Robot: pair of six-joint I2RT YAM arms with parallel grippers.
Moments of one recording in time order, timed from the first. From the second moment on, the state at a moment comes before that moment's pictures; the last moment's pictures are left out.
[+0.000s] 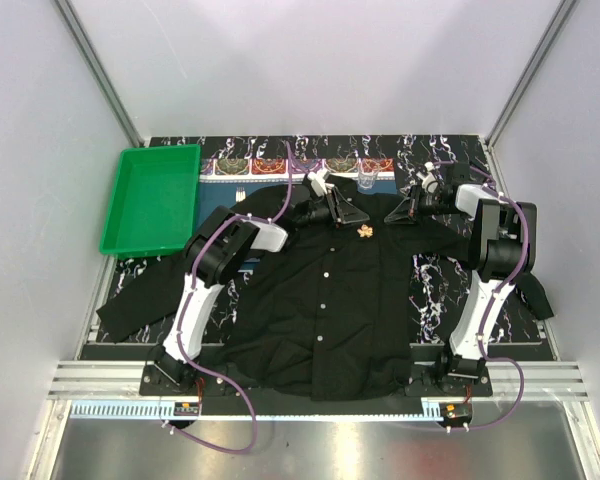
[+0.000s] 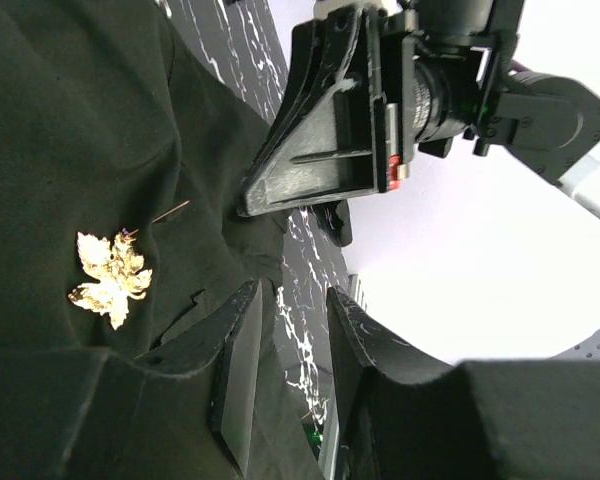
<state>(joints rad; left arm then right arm) -0.62 2.33 1.34 0.90 0.63 -1.19 -0.11 2.08 1.37 -0.47 -0.96 0.25</state>
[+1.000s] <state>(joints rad) -0.62 2.19 1.33 0.52 0.55 -1.03 -0.03 2.06 1.41 -0.48 -0.78 0.20</state>
